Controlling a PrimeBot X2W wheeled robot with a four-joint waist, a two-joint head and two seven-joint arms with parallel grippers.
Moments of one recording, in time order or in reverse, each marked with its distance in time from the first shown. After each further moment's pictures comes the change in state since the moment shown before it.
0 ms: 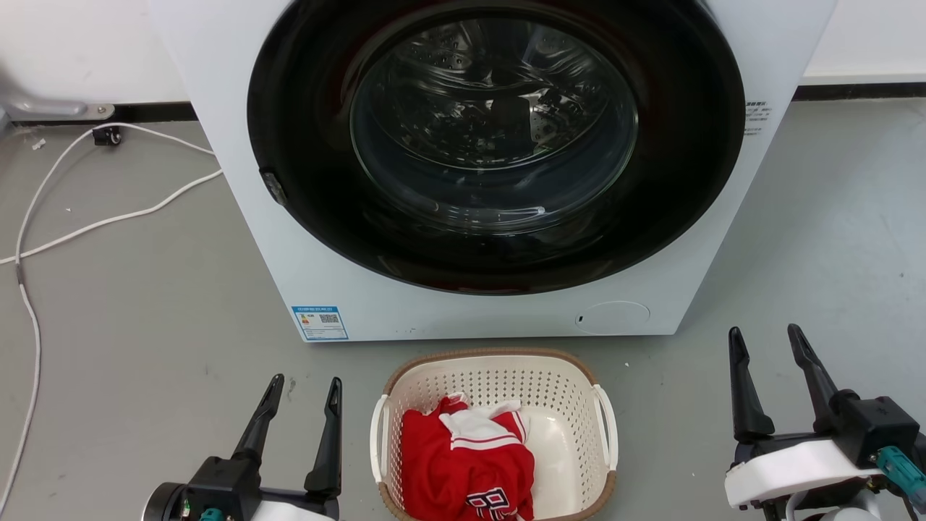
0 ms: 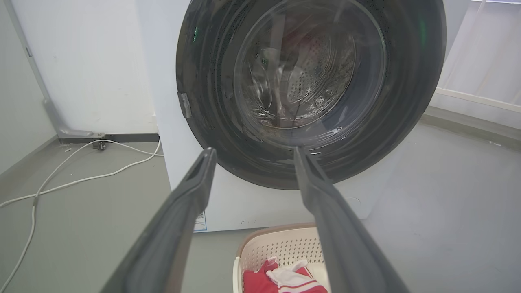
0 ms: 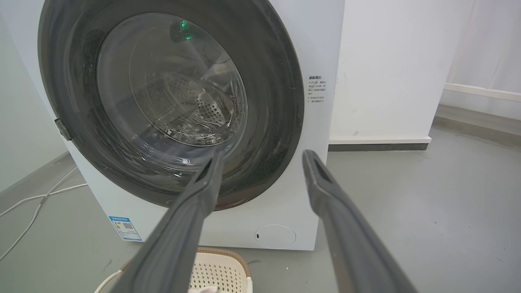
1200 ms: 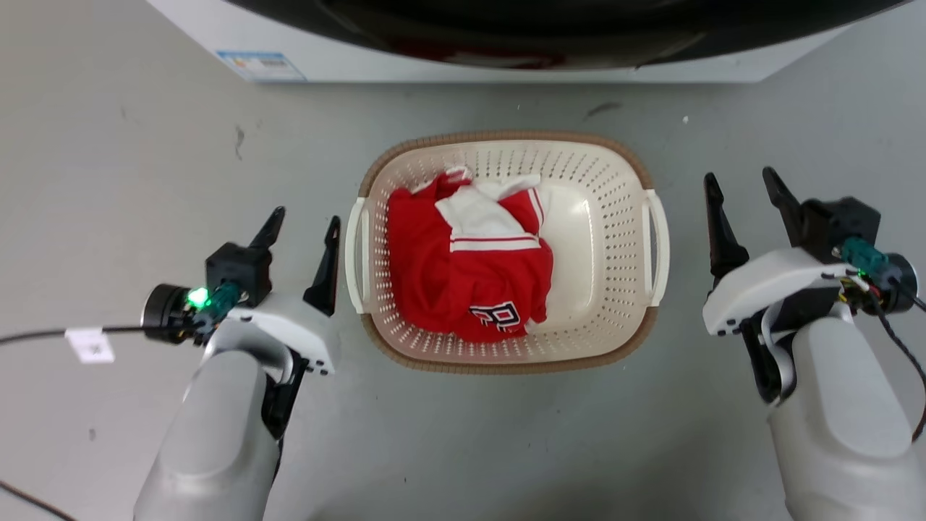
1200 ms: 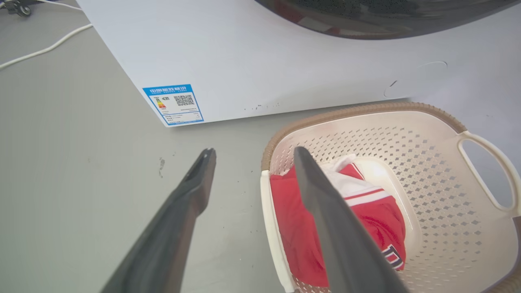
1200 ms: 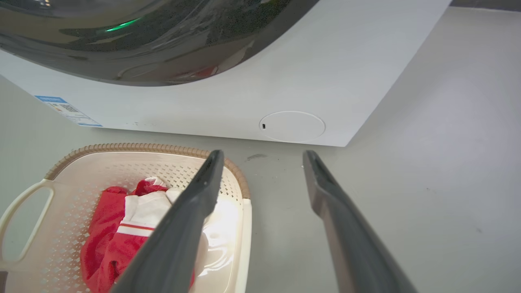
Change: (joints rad) left arm -0.593 0.107 -0.084 0.546 -0.030 -0.010 0.000; right arm -0.484 0.000 -0.006 0.365 -0.055 0.000 0.088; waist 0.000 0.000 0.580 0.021
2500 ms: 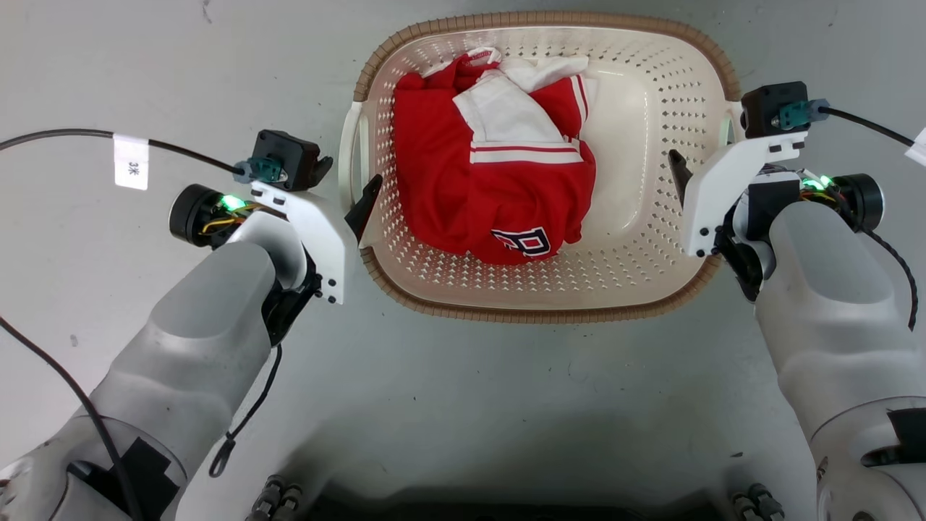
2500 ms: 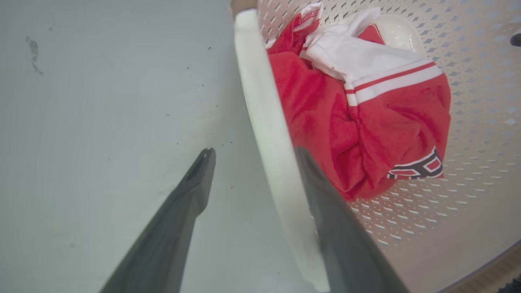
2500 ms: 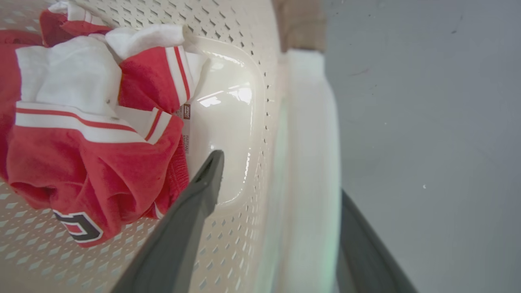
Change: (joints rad) left arm -0.499 0.155 -0.820 0.391 -0.677 -0.002 0.127; right arm -0.498 0.000 -0.001 0.659 -0.063 0.000 0.264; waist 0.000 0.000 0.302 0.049
